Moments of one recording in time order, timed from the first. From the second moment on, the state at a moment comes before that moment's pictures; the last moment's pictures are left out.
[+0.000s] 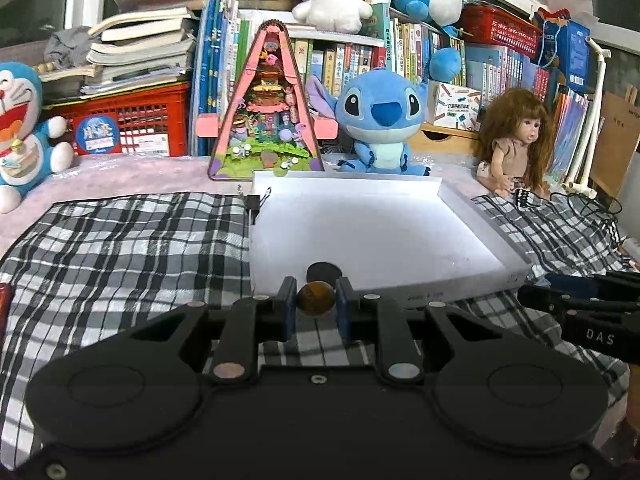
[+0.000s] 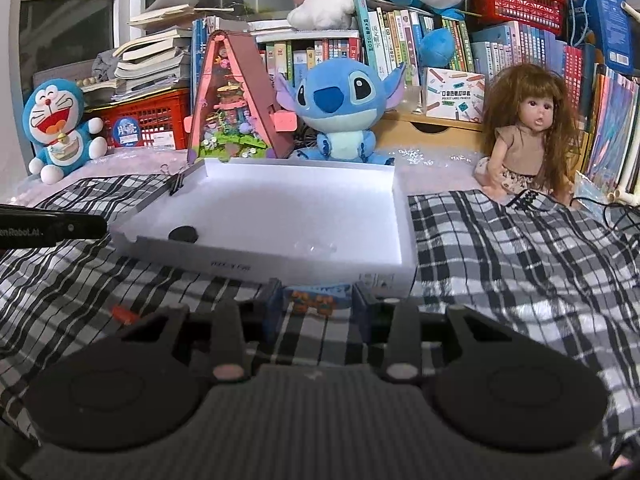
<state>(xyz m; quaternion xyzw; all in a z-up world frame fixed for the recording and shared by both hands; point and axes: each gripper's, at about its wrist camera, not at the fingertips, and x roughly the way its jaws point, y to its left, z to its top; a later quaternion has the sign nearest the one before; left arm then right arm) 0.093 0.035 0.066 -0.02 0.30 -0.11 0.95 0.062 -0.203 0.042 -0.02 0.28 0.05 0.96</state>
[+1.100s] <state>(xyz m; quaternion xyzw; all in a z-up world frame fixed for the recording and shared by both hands) 0.263 0.003 0.031 -0.03 0.44 -0.09 0.90 0.228 -0.203 0.029 0.03 0.43 0.06 0.90</state>
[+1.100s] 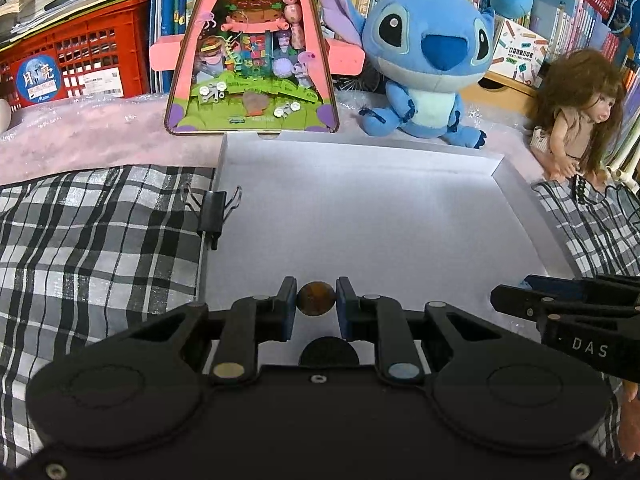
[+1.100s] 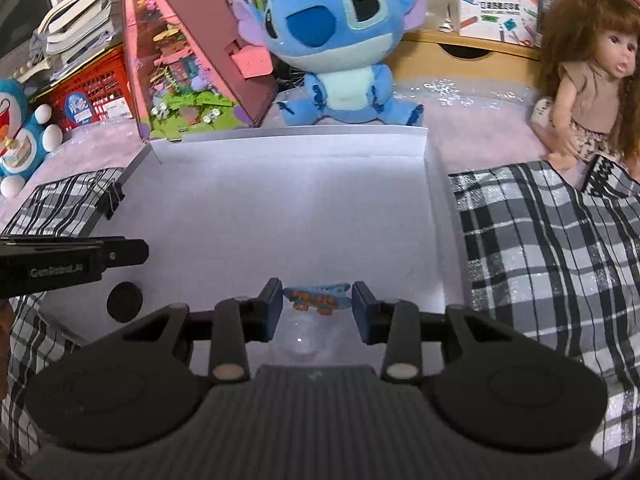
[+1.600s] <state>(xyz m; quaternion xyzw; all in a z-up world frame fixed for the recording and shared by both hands) 0.261 0.002 0.027 -0.01 0.43 -0.08 0.90 0.229 -0.195 0.022 0.01 0.43 0.07 0.90</state>
